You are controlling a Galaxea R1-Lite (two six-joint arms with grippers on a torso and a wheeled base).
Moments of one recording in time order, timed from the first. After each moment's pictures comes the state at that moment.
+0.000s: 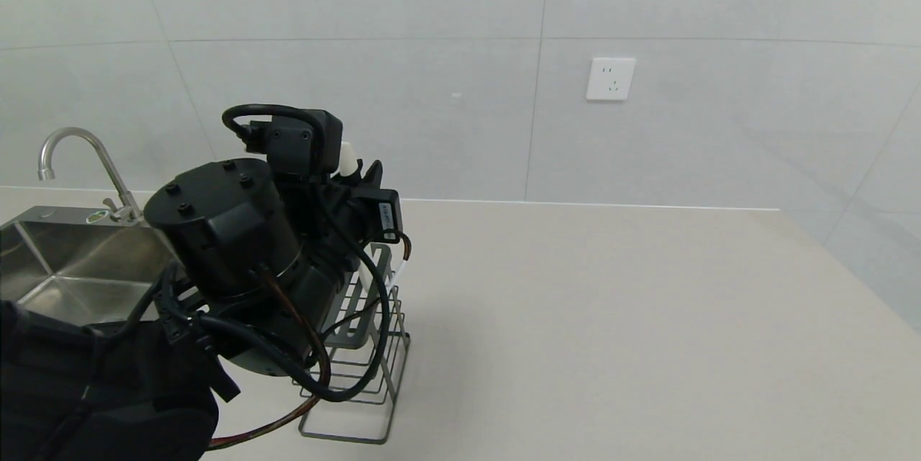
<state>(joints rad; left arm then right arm) -0.76 1.72 -0.67 -1.17 0.63 0.09 0.00 0.01 0.00 0.01 0.02 0.00</state>
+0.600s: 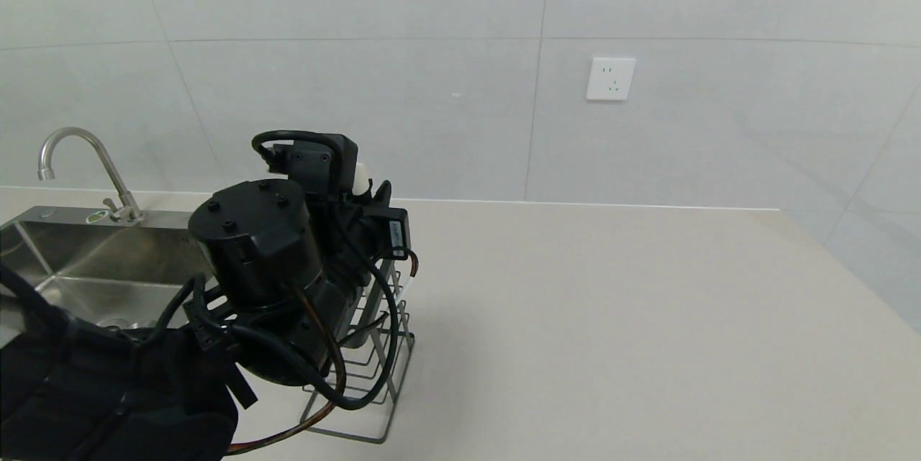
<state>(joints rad) -0.76 1.77 -0.64 -1.18 0.62 0.04 0.00 0.01 0.00 0.01 0.02 0.00</state>
